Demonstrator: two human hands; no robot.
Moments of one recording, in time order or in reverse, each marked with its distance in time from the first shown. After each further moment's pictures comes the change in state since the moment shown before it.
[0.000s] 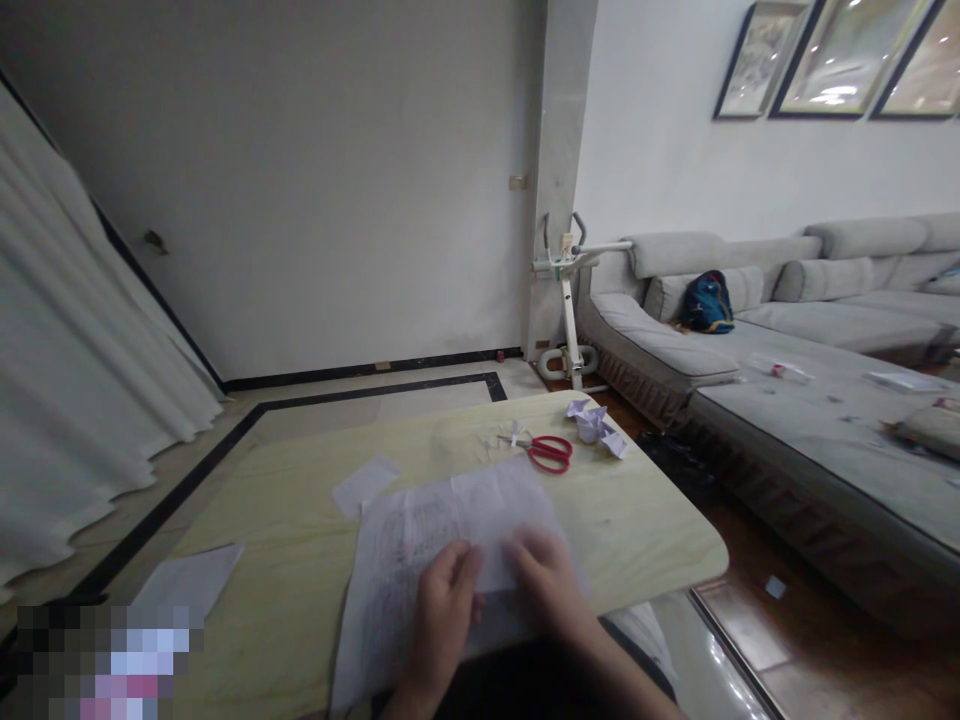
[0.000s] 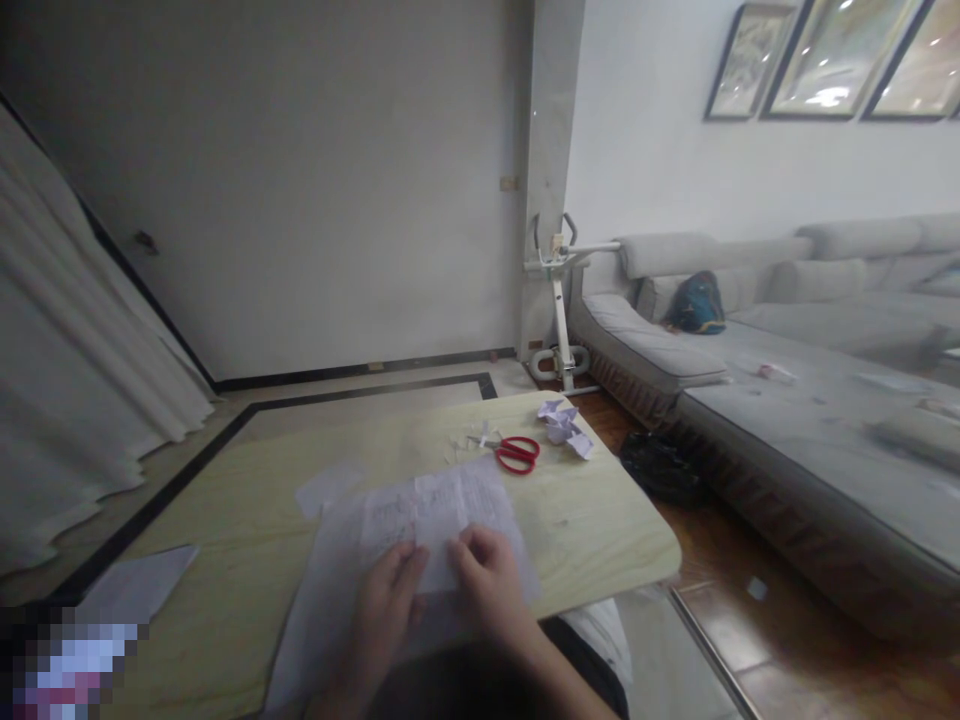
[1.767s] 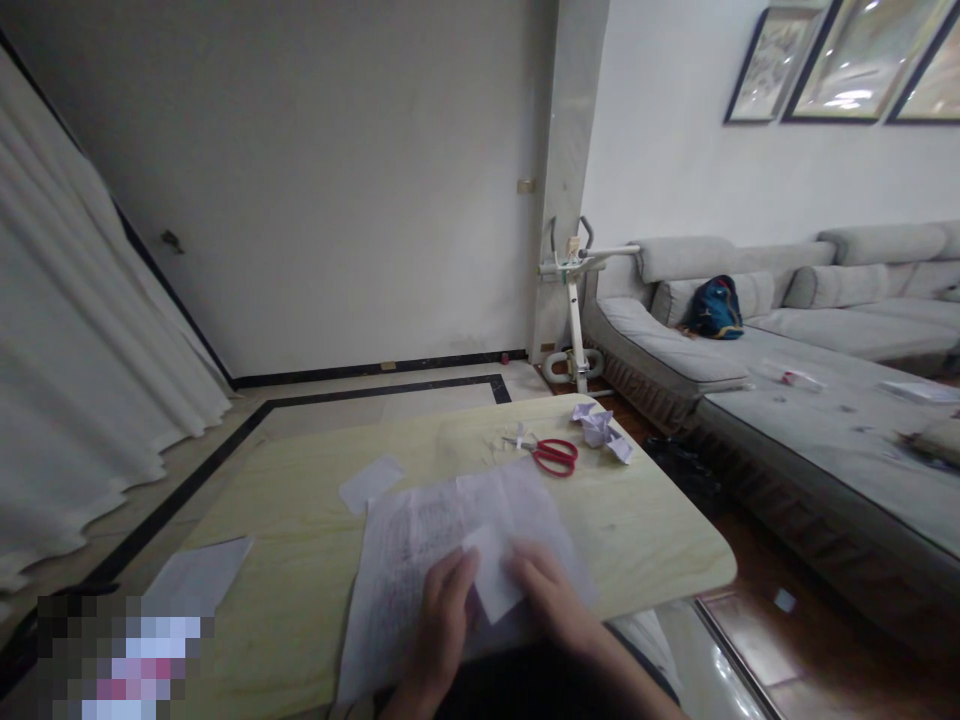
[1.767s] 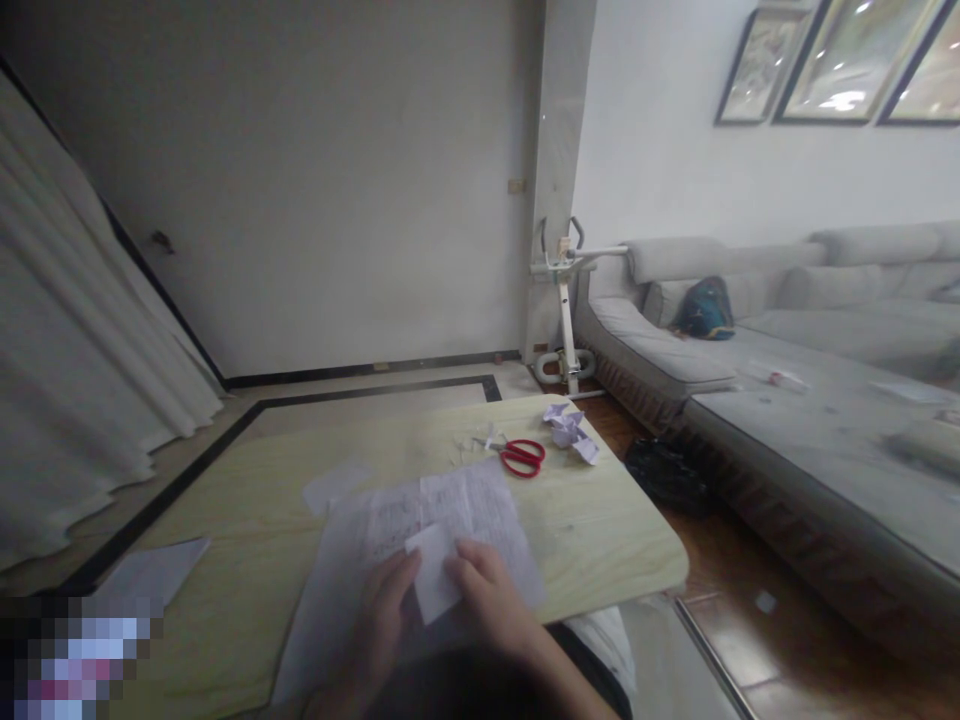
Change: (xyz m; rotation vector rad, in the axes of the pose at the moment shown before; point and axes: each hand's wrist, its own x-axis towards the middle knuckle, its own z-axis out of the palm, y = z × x) left_hand -0.003 -0.008 -0.006 -0.232 0.093 -0.104; right_hand -0.013 -0.008 -0.008 0.062 -0.190 0.243
